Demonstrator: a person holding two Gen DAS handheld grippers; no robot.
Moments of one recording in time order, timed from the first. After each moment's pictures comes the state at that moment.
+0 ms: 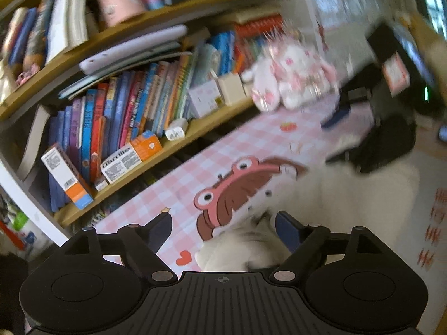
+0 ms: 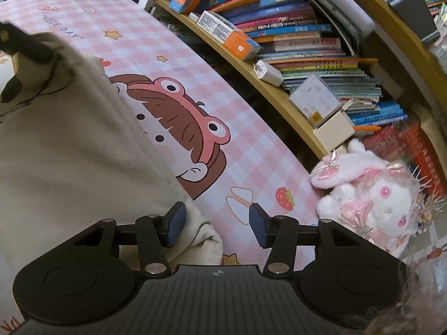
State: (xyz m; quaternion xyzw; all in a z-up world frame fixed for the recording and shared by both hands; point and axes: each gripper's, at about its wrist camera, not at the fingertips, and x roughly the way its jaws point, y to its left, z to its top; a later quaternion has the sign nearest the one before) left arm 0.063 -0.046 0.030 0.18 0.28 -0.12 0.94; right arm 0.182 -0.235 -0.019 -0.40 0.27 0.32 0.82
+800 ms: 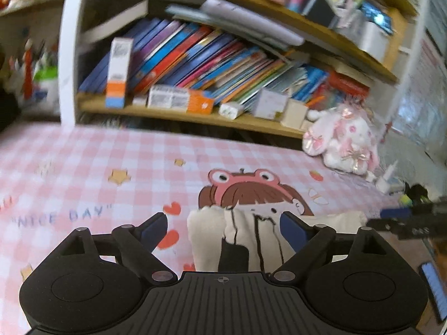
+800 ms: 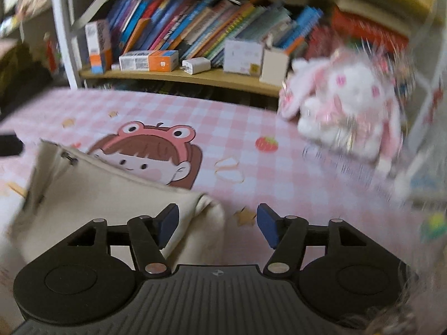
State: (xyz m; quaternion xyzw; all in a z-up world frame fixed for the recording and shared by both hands) left arm 0.047 0.008 0.002 -0.13 0.30 -0.01 0.94; right arm 0.171 -0.308 0.016 -0.08 0.37 0.26 0.89
